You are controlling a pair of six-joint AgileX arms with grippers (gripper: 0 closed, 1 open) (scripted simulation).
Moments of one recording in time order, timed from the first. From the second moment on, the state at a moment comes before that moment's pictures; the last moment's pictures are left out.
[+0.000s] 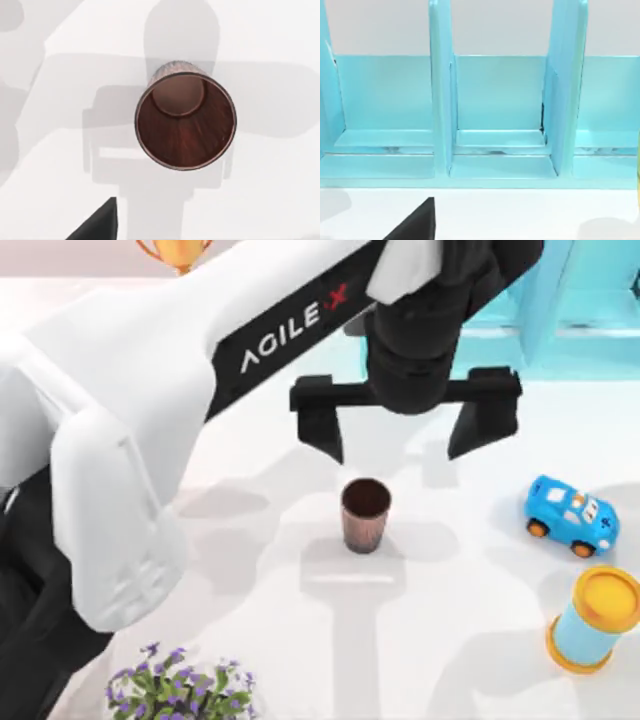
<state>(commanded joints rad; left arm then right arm) -0.82 2.40 2.43 -1.54 -0.07 -0.83 0.00 0.00 0.00 0.00 0.00 0.00</state>
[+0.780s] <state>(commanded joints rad) -0.81 2.40 2.17 -1.28 -0.07 -0.82 0.00 0.00 0.00 0.00 0.00 0.00</state>
